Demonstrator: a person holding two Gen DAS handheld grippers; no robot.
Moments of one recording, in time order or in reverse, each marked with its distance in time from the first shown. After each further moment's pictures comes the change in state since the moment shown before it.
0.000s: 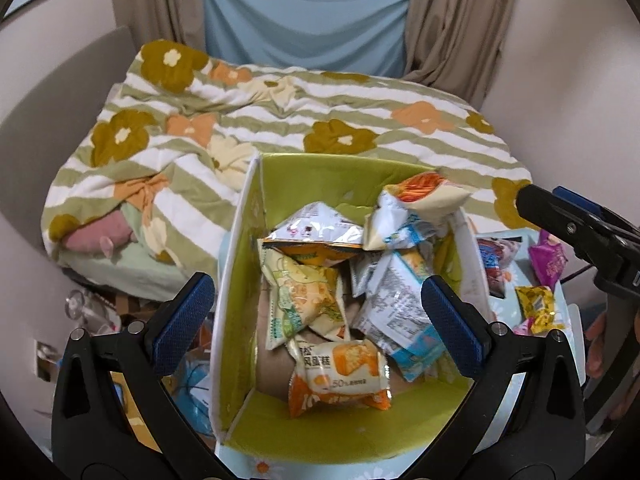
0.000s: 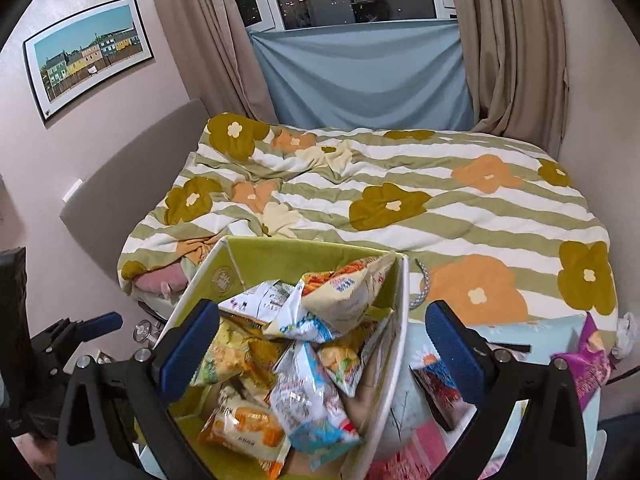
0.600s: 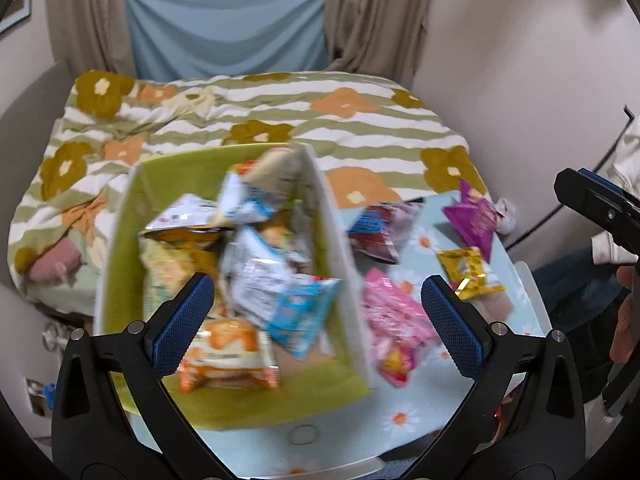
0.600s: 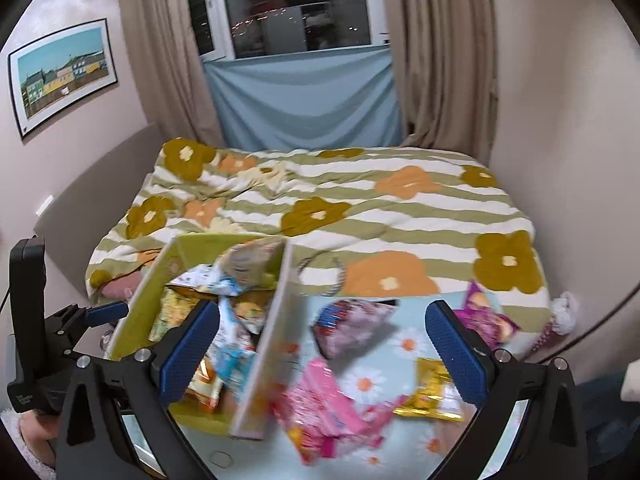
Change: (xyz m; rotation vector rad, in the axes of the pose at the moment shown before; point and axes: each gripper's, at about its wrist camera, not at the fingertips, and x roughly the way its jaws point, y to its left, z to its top) left arm -0.021 -0.140 -0.045 0.161 -0.002 -0.143; right arm -0.135 -0.085 -0.055 0.053 -0.085 -0.196
